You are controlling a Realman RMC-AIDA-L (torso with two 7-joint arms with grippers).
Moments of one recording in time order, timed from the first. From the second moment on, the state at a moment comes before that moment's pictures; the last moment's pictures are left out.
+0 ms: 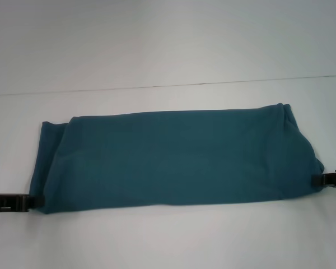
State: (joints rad) left arm -0.52 -2.12 0.56 0.92 2.50 1.38 -2.12; right arm 0.47 1.93 -0.52 -0.60 -2.27 -1.33 2.10
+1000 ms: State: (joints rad) left arm -0.50 -2.12 0.56 0.96 2.51 1.45 -2.13; right arm 0.43 1.93 -0.51 -0.61 -2.26 -1.36 2.09
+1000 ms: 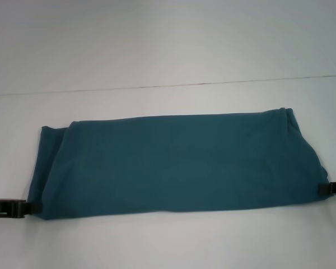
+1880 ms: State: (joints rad) left arm -0.50 -2.11 0.54 0.97 2.51 1.46 -2.13; right arm 0.42 1.93 -0.50 -0.61 -2.27 -1.36 2.09
